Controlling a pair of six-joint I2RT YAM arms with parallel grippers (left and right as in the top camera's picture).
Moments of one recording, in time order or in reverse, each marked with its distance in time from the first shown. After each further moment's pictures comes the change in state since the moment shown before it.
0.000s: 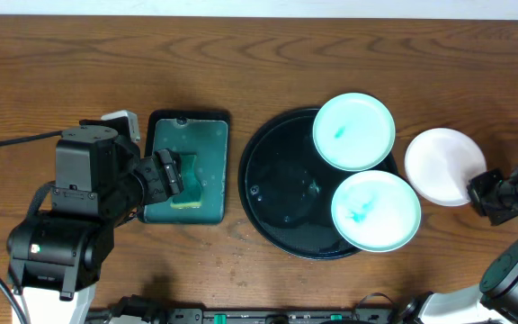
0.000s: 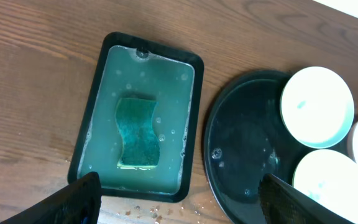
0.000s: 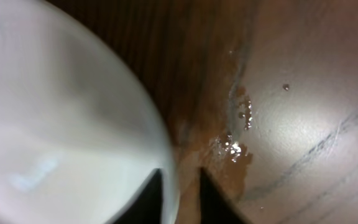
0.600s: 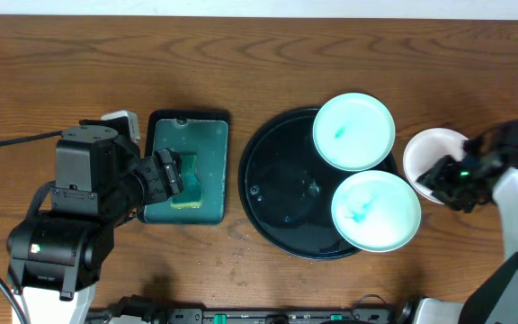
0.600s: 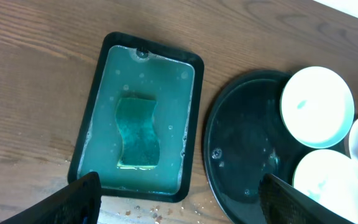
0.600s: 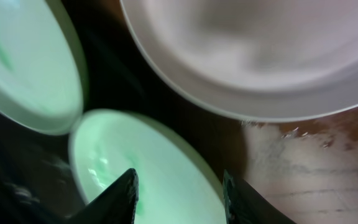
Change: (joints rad) left arm 0.000 0.000 0.000 0.000 0.000 0.000; right arm 0.288 -0.204 -0.022 -0.218 -0.198 -0.279
